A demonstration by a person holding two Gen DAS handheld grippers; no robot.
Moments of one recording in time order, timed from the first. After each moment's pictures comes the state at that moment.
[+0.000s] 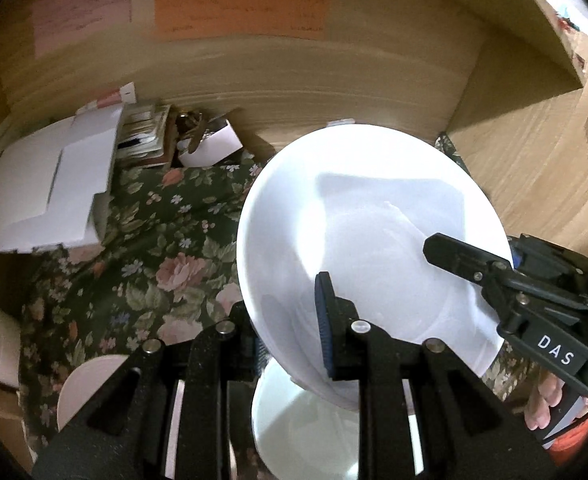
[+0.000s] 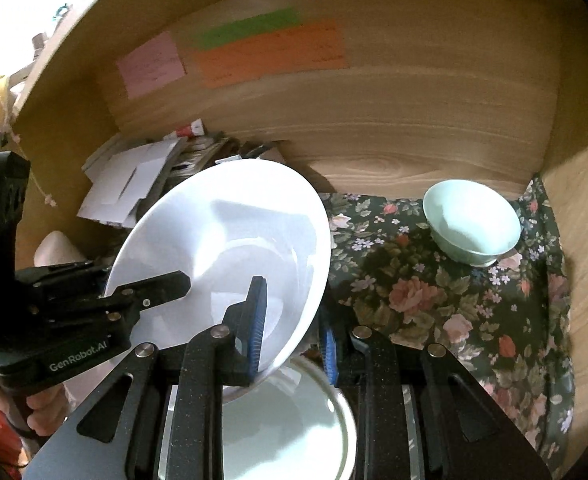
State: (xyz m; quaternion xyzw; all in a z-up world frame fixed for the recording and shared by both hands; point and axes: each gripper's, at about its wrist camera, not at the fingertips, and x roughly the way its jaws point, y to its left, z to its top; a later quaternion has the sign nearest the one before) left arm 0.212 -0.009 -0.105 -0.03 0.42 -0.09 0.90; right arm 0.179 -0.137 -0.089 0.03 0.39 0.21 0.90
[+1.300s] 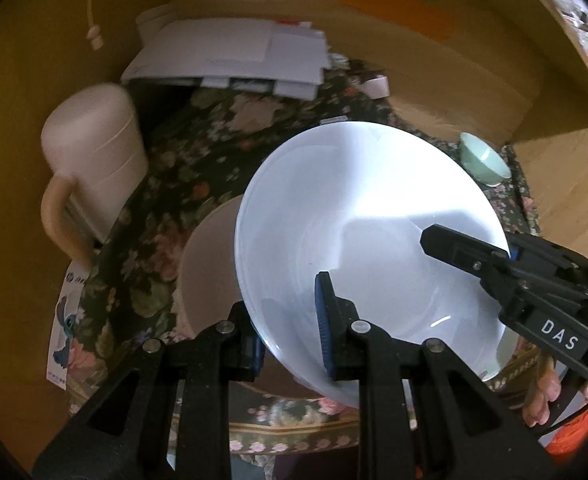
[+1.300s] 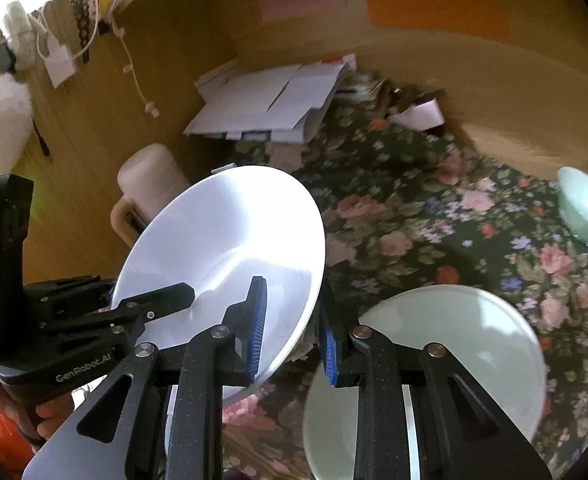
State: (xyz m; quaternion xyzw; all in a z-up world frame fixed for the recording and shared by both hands) left arm 0.089 0.121 -0.146 -0.11 0.44 0.03 0.89; right arm 0.115 -0.003 -0.127 0.00 0.41 0.33 0.85
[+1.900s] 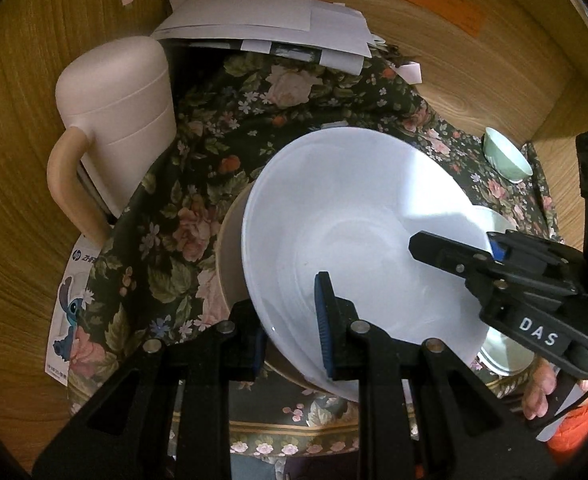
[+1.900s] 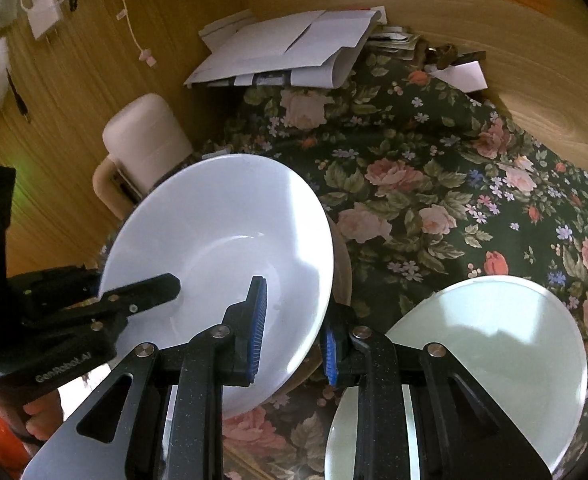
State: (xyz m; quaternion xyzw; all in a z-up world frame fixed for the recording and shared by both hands) left arm 0.082 0.145 -0.169 -0.12 0.45 0.05 0.88; right arm 0.127 0.030 -0.158 -0.03 0.45 0.34 0.83
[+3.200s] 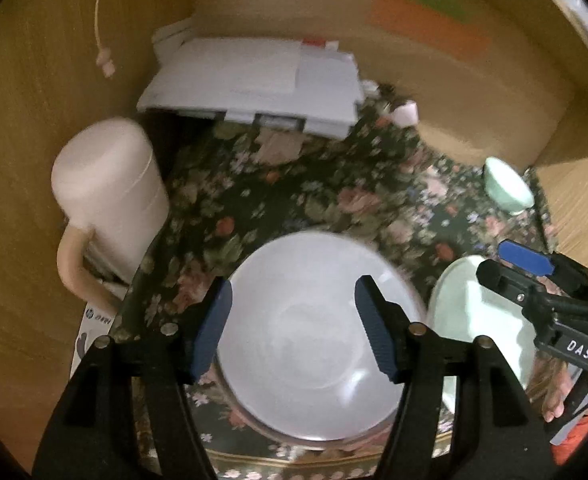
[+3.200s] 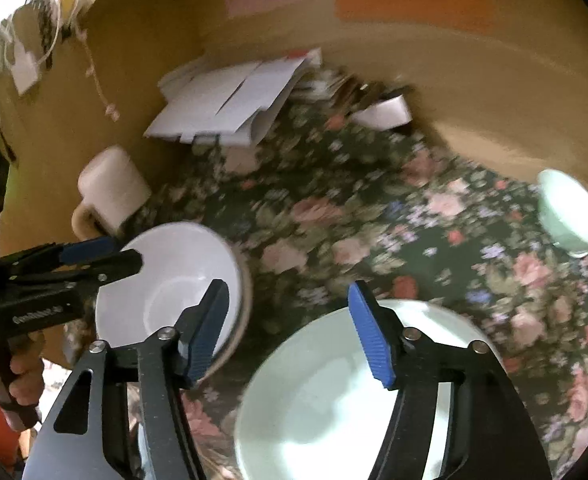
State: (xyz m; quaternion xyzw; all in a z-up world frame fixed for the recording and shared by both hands) left arm 0.120 0.133 -0.126 -0.10 0.42 0.06 0.90; right arm 0.146 -0.034 -0.123 -0.01 0.41 0.30 0.86
